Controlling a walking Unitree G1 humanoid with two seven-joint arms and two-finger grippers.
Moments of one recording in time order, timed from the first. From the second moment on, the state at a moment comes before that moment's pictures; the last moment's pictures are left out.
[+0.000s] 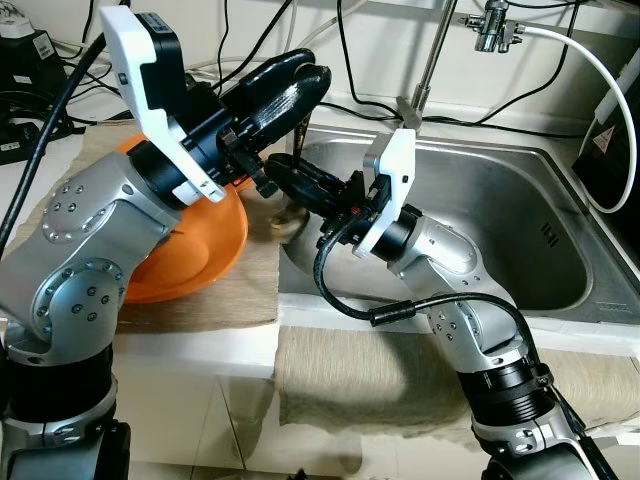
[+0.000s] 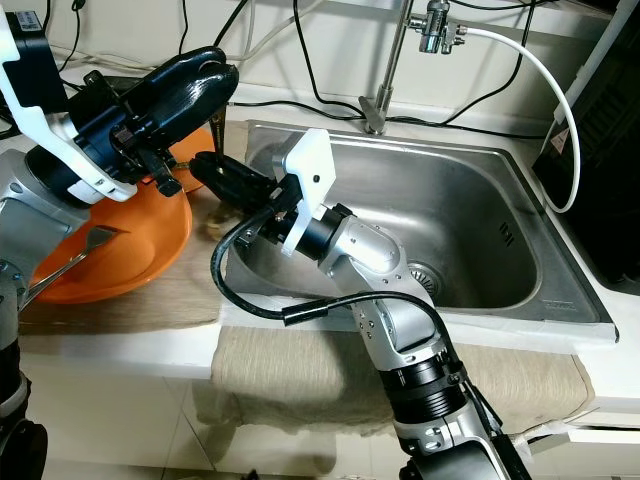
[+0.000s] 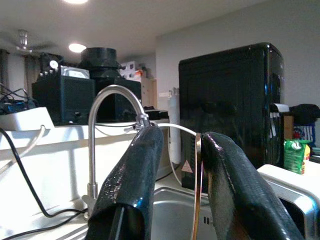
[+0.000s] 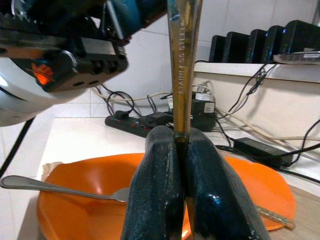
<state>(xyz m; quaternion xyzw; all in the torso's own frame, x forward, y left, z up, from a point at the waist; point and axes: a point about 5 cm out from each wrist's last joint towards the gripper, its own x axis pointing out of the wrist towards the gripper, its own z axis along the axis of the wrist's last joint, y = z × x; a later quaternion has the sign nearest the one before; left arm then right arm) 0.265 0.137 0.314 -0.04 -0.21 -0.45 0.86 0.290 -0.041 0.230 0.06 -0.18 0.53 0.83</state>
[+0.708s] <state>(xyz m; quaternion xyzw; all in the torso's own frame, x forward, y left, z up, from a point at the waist) 0.258 0.141 0.269 0.08 -0.08 -0.47 0.88 0.376 -0.138 0.208 -0.08 -0.08 0.29 0.95</state>
